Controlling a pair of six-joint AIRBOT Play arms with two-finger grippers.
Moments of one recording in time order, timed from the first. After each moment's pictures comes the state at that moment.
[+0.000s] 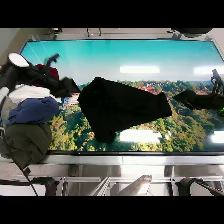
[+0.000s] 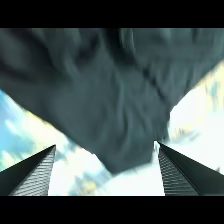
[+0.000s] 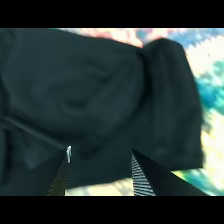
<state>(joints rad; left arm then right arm) 0.02 -1.58 1.41 0.90 -1.46 -1.29 -0.35 -1.22 0.86 -0.64 1.01 0.95</state>
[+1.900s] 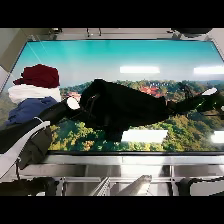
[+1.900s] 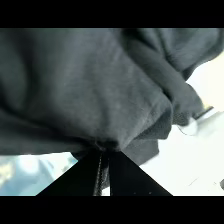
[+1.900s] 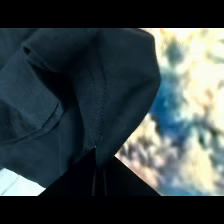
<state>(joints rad) -0.44 -1.52 0.97 0.82 -1.00 -1.39 -0.26 -1.70 1.10 -0.80 1.19 0.94</state>
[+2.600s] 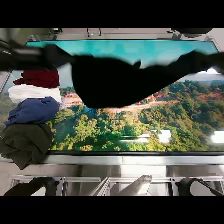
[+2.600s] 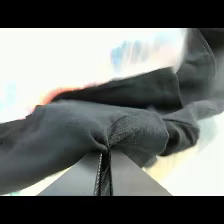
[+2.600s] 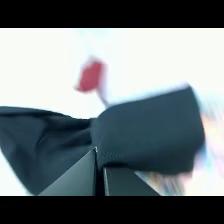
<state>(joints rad) -0.07 -1.06 1.49 0.72 -1.18 -1.36 -0.52 -1.16 1.26 -0.06 1.45 0.86</state>
